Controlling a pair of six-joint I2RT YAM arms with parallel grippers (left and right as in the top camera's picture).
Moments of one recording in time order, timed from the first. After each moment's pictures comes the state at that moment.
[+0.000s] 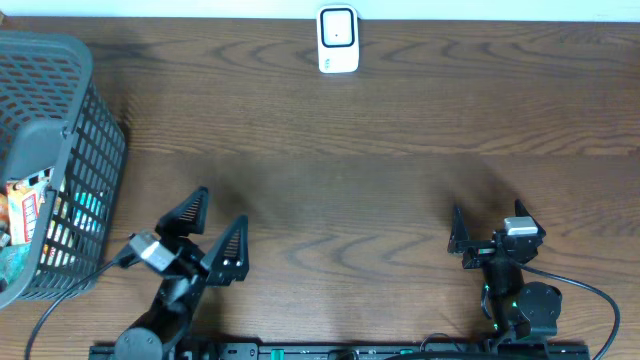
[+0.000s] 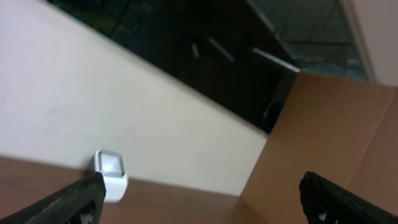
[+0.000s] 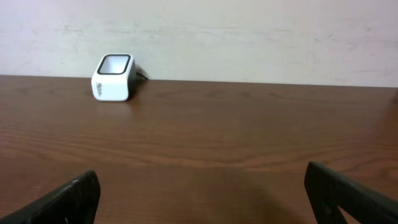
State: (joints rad) left arm -0.07 0.01 0.08 0.39 0.39 -0.72; right arm 0.01 0.01 0.01 -0.07 -0.07 -0.02
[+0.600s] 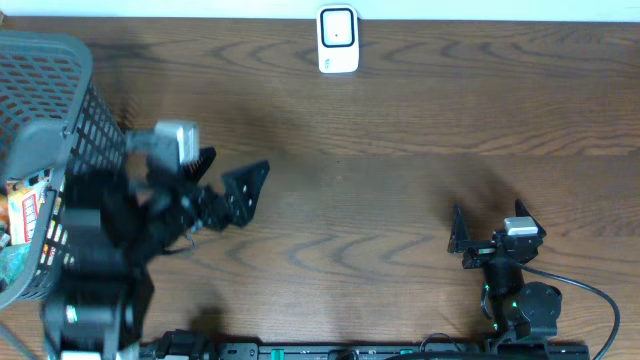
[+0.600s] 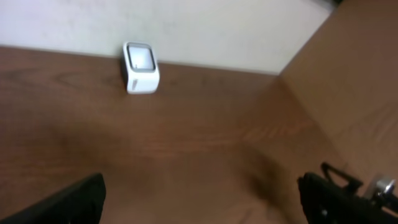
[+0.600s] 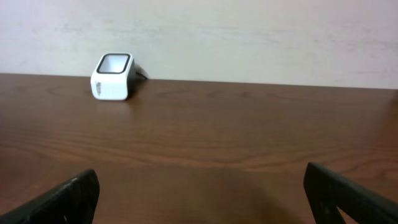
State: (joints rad) left arm -0.07 0.84 1.11 -0.72 0.55 -0.25; right arm 0.01 0.01 0.01 -0.07 -0.06 -0.02
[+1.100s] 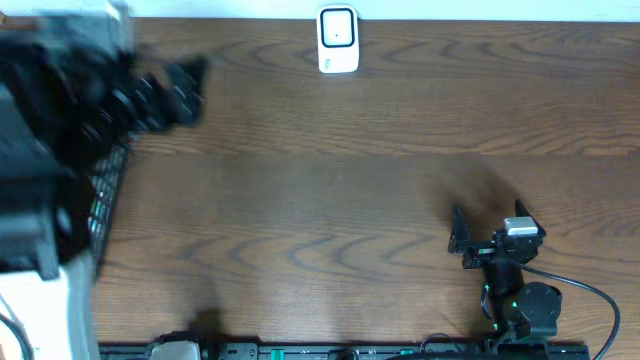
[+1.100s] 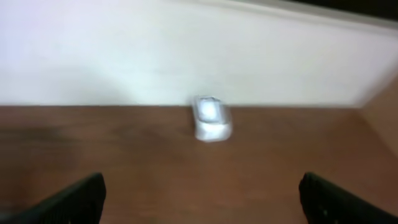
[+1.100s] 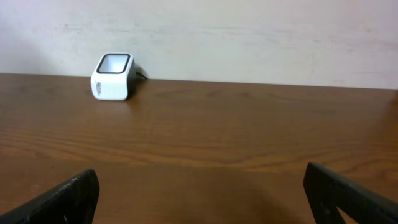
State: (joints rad) left arm 0.09 1.28 1.83 -1.01 0.34 -0.11; right arm 0.01 0.01 0.01 -0.07 -0.06 -0.02
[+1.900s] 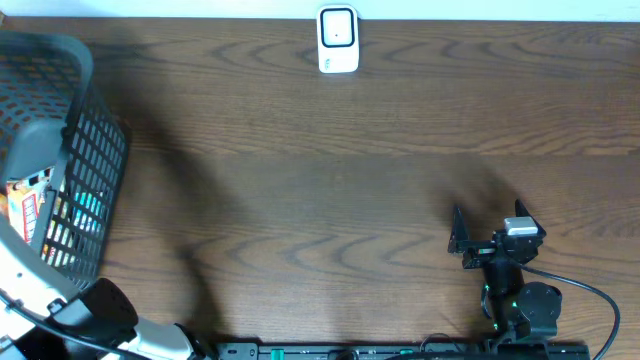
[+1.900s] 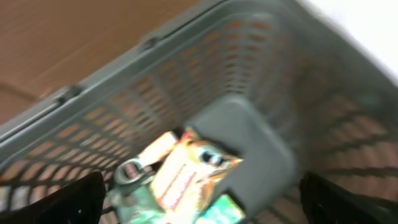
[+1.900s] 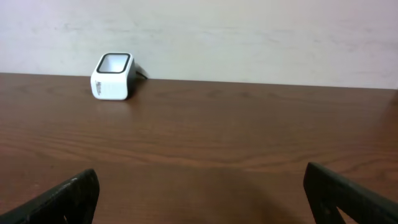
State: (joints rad) left arm 0.67 1.71 2.11 -1.24 -0.21 -0.11; right arm 0.01 0.01 0.01 -0.07 -0.06 -0.02
